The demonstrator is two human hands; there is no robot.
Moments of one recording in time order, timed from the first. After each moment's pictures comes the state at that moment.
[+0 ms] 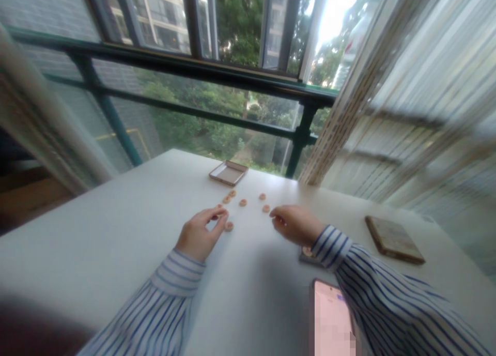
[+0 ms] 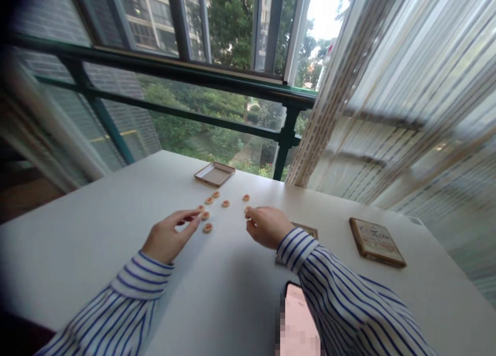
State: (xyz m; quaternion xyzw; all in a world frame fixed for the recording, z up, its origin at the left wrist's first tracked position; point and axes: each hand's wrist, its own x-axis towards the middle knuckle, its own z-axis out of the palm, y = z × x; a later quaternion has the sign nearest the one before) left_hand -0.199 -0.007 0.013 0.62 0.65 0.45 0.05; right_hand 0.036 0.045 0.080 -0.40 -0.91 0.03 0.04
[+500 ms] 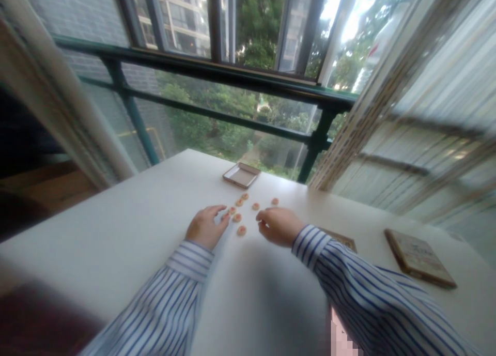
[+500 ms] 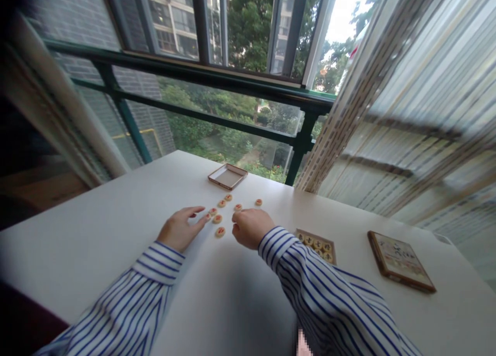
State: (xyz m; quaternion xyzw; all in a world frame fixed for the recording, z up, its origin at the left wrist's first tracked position) left_hand -0.233 0.017 -0.010 0.61 0.71 0.35 -0.02; right_hand -0.030 0.054 0.072 -0.36 -0.93 0.03 -0.01
